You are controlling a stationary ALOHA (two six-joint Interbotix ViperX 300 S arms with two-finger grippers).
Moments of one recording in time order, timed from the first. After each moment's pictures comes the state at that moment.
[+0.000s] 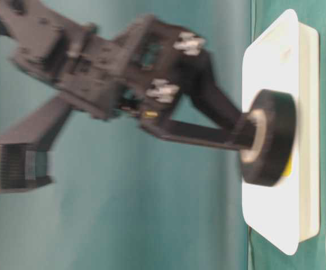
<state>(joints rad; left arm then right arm) 0.08 -1.00 0.93 -0.01 0.45 -0.02 0.10 0.07 0.23 -0.05 0.74 0.25</state>
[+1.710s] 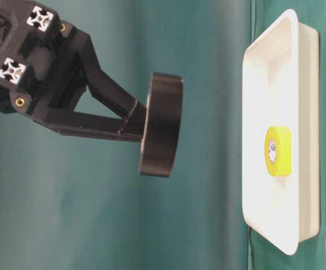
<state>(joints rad) 0.08 -1.01 0.93 -0.01 0.45 -0.02 0.13 0.03 0.05 -0.09 1.01 0.25</state>
